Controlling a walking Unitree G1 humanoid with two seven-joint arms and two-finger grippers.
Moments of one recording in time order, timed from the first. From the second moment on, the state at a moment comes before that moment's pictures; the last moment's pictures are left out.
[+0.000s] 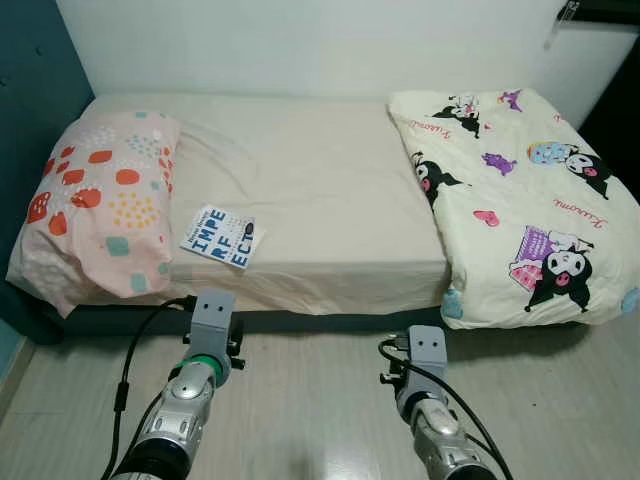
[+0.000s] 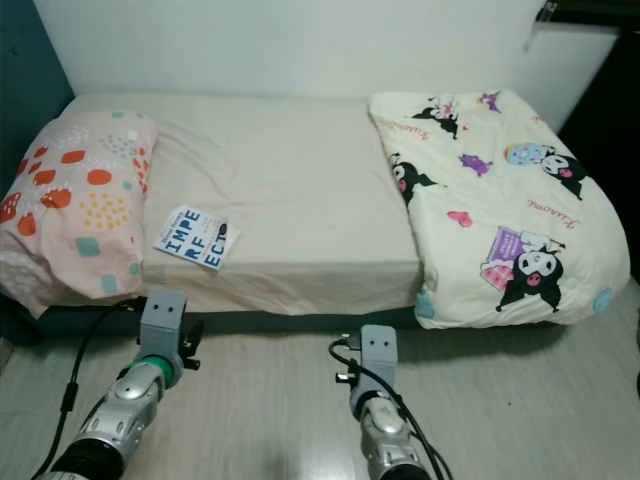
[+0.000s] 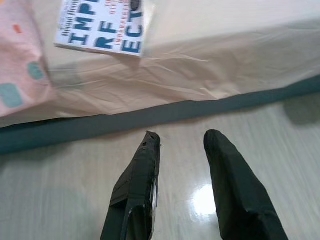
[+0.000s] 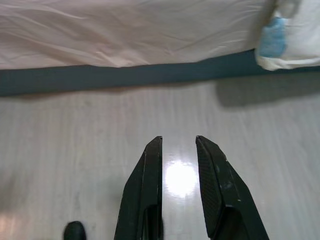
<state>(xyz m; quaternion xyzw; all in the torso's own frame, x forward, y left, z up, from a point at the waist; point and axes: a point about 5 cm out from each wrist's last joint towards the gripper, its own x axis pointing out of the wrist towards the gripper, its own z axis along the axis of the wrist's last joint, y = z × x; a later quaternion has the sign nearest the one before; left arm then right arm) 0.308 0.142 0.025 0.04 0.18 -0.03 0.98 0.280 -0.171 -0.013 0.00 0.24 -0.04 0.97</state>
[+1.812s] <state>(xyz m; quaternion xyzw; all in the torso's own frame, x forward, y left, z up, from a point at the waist) 0.234 0.141 -0.057 0.09 0.39 -0.05 0.92 0.183 -0.161 -0.089 -0.06 0.52 0.04 0.85</state>
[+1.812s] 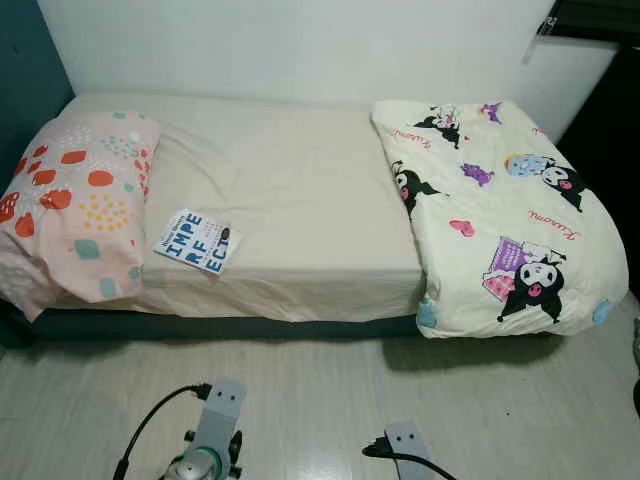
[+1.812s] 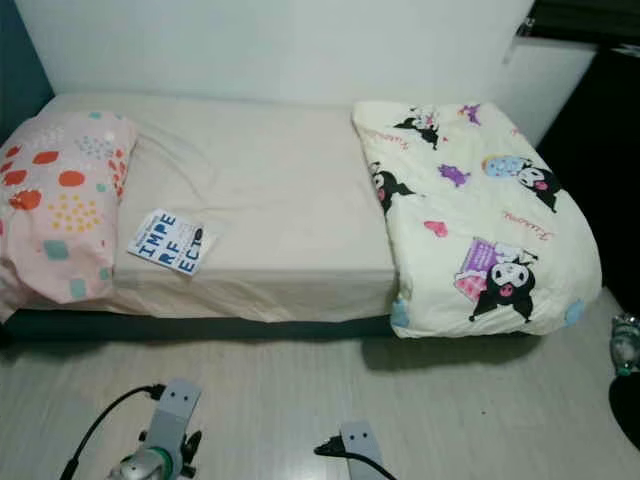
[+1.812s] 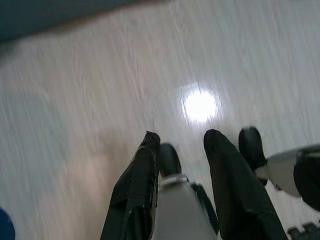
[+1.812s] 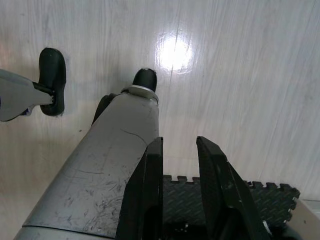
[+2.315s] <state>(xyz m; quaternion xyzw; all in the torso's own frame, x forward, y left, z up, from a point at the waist) 0.227 0.135 -0.062 0.08 0.41 -0.05 0.91 0.200 -0.152 -0.080 -0.06 0.50 0.05 0.86</state>
